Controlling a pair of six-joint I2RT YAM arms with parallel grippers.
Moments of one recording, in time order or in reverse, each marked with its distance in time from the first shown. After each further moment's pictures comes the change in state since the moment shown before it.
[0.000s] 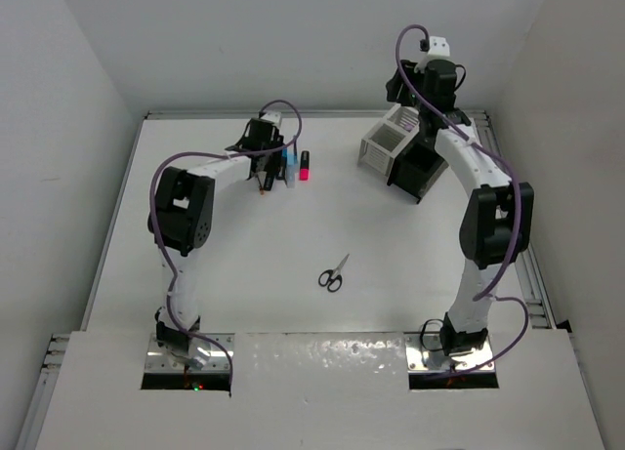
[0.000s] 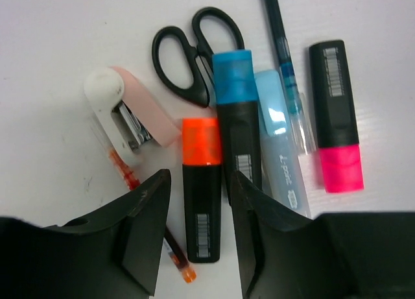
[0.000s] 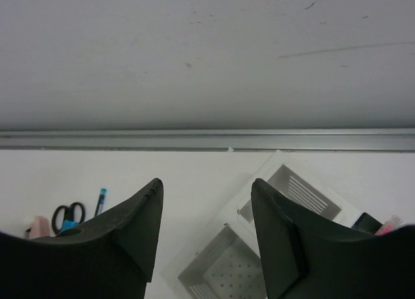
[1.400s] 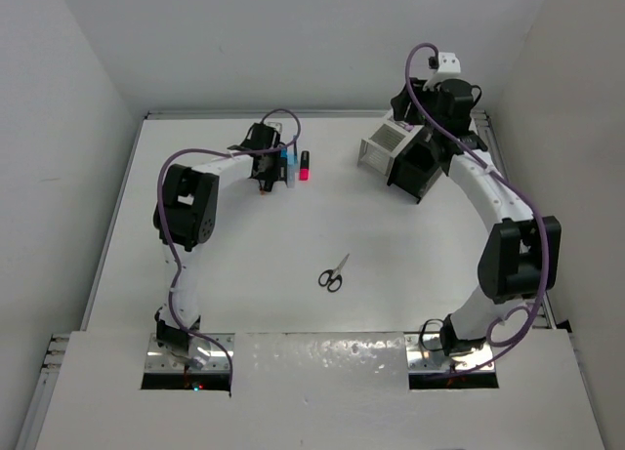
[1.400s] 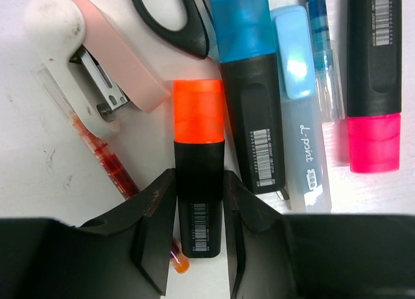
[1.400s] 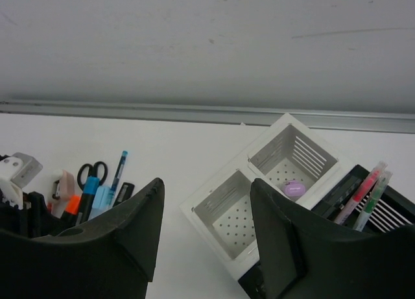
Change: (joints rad) left arm 0.005 0.081 0.069 -0.153 0.048 -0.049; right arm 0.003 -0.288 -0.322 0.055 -0.083 -0.020
